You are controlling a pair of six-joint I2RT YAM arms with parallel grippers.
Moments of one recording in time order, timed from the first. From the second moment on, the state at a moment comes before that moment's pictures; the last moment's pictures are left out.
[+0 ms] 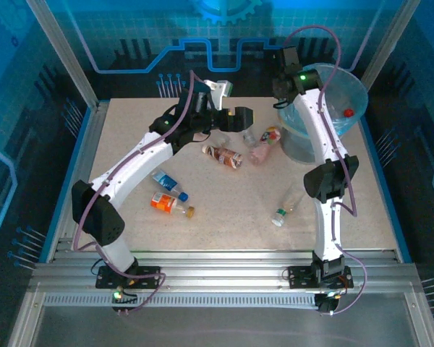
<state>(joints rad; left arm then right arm) -0.56 1.71 1.70 -0.38 0.30 -0.48 0.26 2.20 2.54 -1.18 0.43 0.18</state>
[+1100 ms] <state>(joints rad) -0.56 1.68 1.67 -0.39 0.28 -0.48 0.24 2.21 2.53 -1.14 0.20 0.17</state>
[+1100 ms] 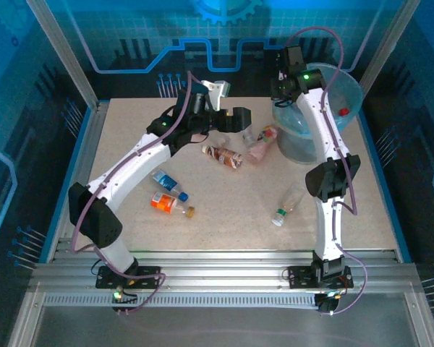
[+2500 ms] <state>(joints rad) -0.56 1.29 1.34 -0.41 0.11 -0.48 0.41 2.09 2.40 -1.09 0.07 0.16</state>
